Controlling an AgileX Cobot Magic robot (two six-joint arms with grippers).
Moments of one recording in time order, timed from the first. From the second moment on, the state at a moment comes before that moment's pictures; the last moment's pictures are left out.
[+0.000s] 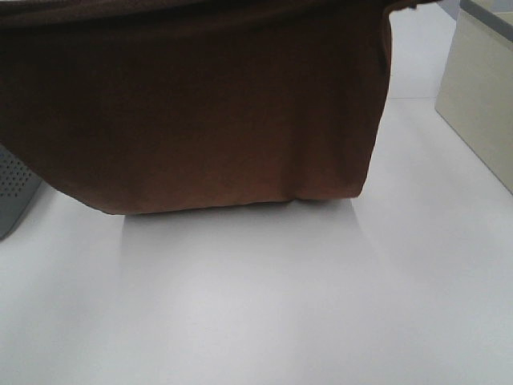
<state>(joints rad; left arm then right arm) -0.30 1.20 -1.27 -0.10 1.14 0.03 0.36 1.43 -1.52 0.38 1.22 -0.17</state>
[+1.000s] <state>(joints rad) -0.30 1.08 -0.71 -0.48 1.15 0.25 0.35 1.10 -0.87 0.42 1.21 -0.15</state>
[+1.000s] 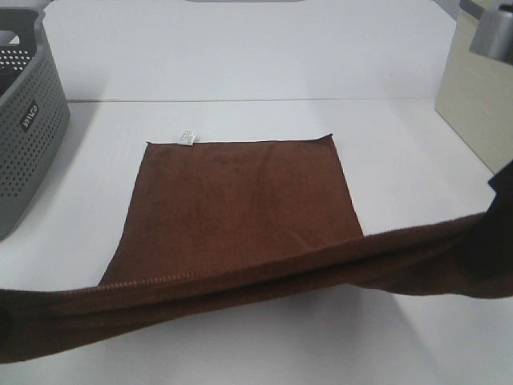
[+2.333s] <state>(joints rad) -0.62 1.63 -0.74 -0.39 1.10 0.10 0.34 1.53 -0.58 0.44 1.08 -0.28</state>
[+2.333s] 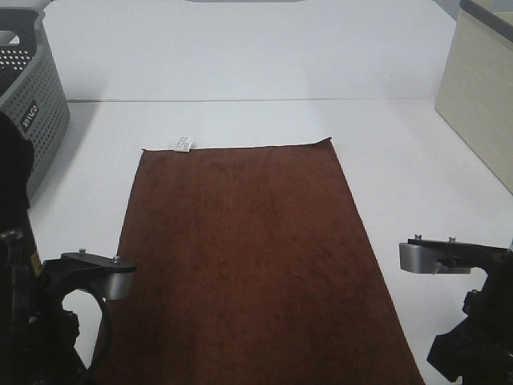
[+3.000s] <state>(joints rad) -0.69 1.78 -0.78 -0.42 1.05 0.10 0.33 1.64 -0.58 0.47 1.02 -0.34</state>
